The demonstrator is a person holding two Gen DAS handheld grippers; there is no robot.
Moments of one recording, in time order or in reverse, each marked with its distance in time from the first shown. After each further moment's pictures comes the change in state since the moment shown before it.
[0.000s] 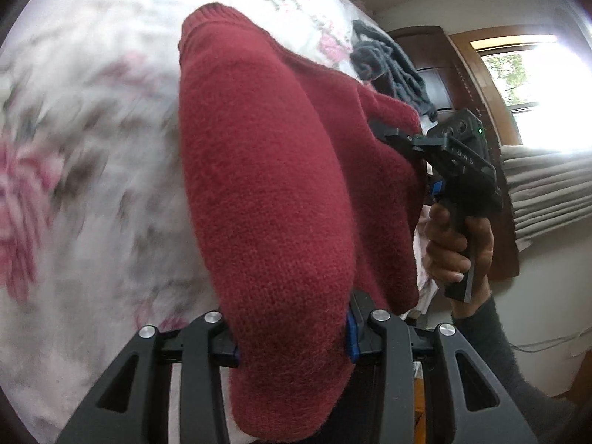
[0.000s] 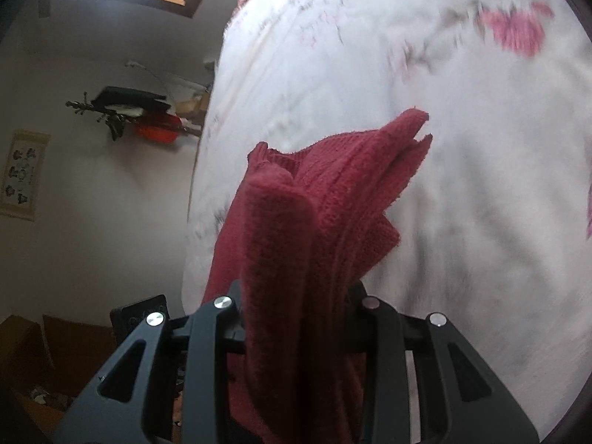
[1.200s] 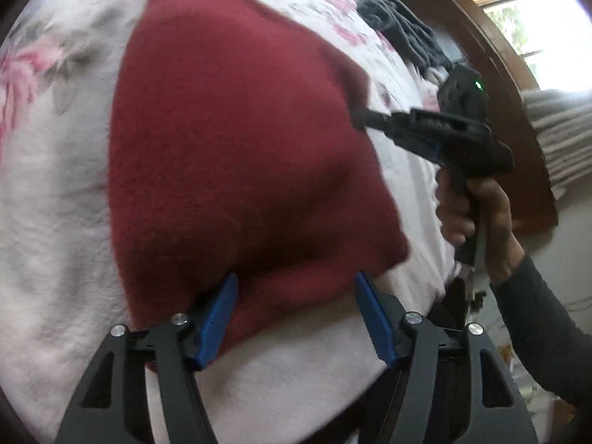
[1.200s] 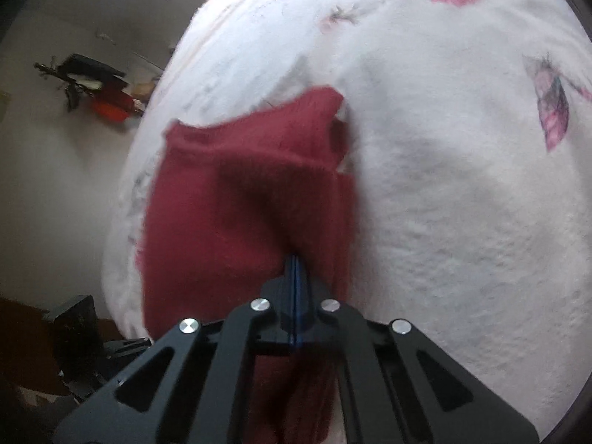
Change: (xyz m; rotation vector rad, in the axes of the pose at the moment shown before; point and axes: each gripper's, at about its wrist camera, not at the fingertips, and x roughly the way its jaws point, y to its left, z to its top) left arm 0.036 -0.007 -0.070 0.174 0.046 0.067; right arm 0.001 -0.057 -0.067 -0.121 -0.061 -0.219
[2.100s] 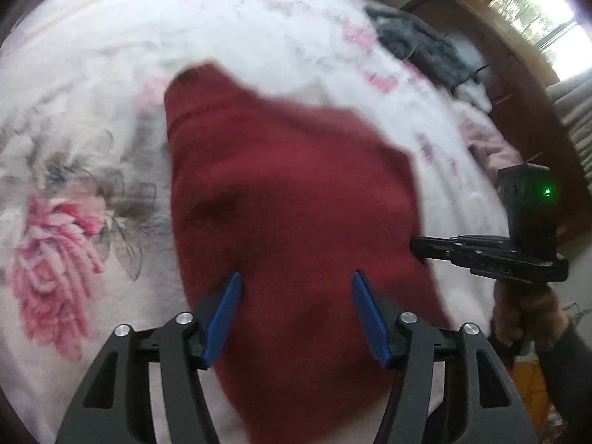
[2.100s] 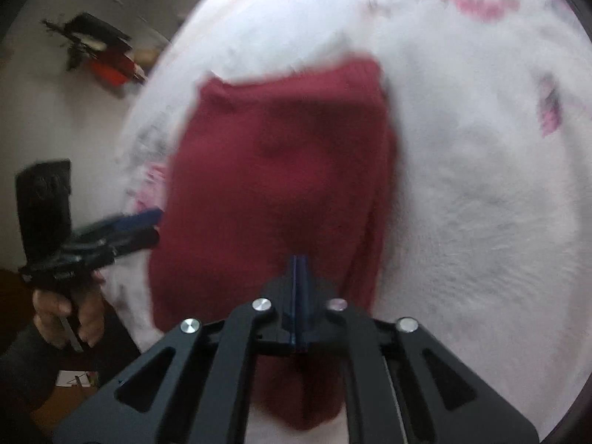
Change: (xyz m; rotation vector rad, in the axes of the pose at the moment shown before) left arm -0.035 0.006 0.042 0.066 -0.156 0.206; right arm -0.024 0.052 -0.043 -0.123 0.031 -0.092
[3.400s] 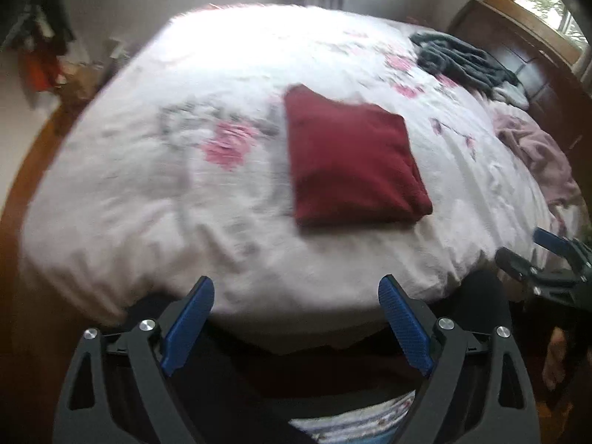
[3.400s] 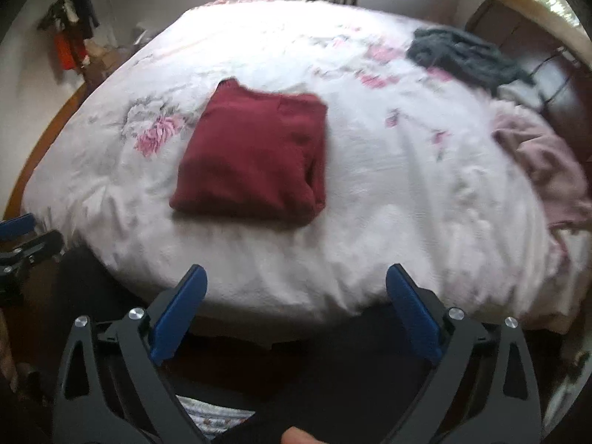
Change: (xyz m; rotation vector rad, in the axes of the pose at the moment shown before) left arm -0.189 -0.113 -0.179 -0.050 -0.104 0.507; right arm -0.130 0.165 -0.209 -0.087 -0.216 -0.583
